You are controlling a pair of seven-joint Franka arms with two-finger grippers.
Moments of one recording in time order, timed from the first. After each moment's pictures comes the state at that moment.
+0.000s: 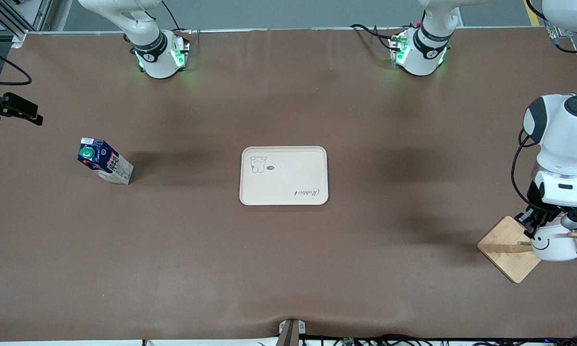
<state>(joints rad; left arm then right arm) 0.10 0.28 -0.03 -1.91 0.37 2.74 -0.63 0.04 -0.02 -0.15 -1.59 -0.03 1.48 -0.11</state>
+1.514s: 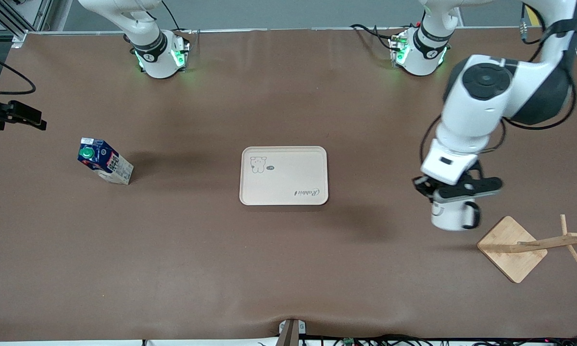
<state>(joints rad) 0.01 0.23 -0.41 -1.76 0.34 2.15 -0.65 0.03 0.02 -0.15 -1.59 -0.03 1.48 -0.11</state>
